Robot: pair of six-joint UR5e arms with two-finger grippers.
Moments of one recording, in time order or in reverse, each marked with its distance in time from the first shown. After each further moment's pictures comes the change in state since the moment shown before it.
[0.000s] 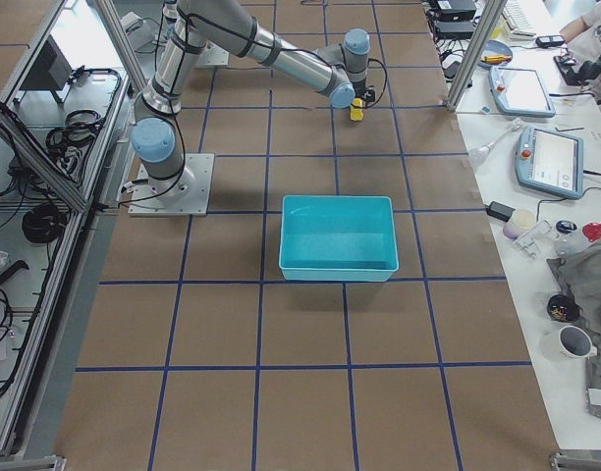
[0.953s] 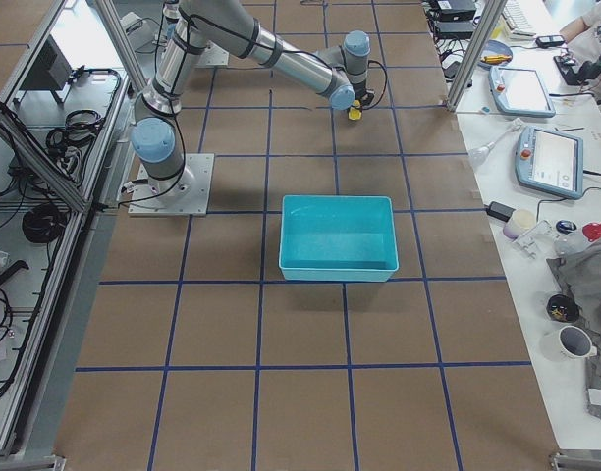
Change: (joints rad) left arm 0.005 0.003 -0.004 0.008 -0.001 0.007; right arm -0.005 -0.026 0.000 0.011 -0.023 -0.003
